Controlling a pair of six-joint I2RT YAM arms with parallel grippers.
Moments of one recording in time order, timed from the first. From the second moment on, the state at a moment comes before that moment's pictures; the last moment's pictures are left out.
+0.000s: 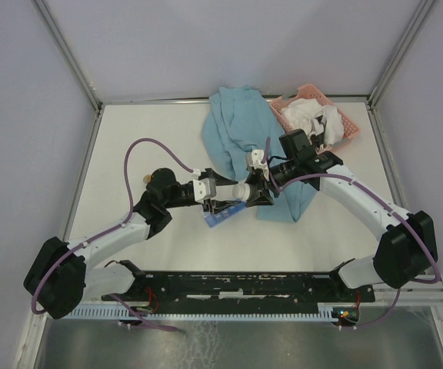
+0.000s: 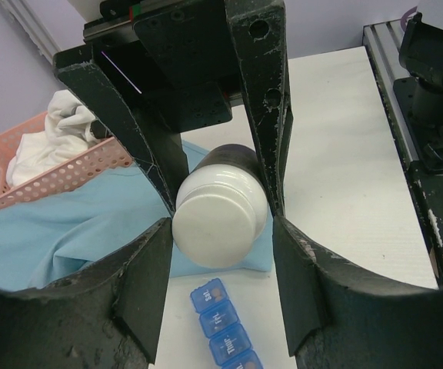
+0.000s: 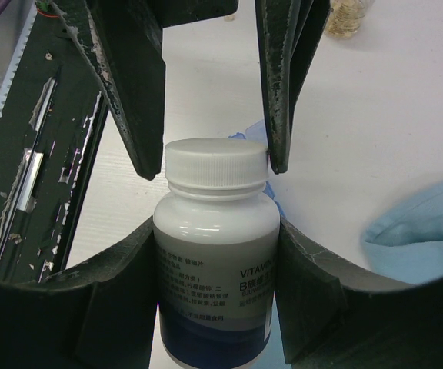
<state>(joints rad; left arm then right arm) -0.65 1.17 0.58 0.60 0.80 0.30 0.50 1.42 1.15 -0.62 -1.01 -0.84</state>
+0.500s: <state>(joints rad) -0.65 1.17 0.58 0.60 0.80 0.28 0.50 1.42 1.15 -0.63 -1.01 -0.84</state>
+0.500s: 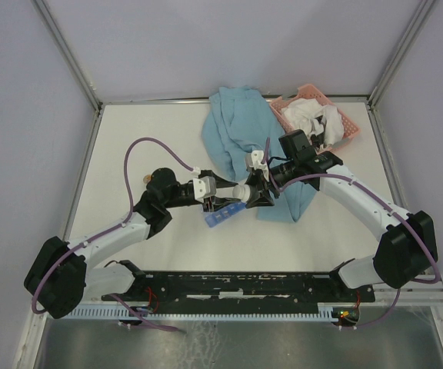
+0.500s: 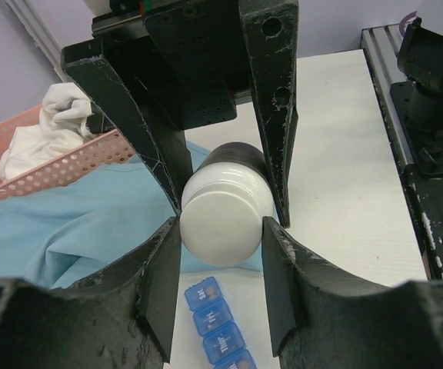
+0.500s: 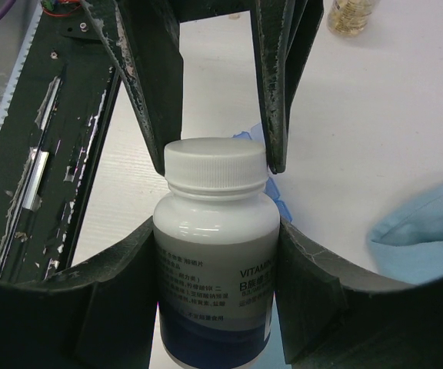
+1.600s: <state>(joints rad) -0.78 1.10 0.73 0.16 0.14 -0.75 0.50 1.45 1.15 -0.53 -0.94 -0.66</state>
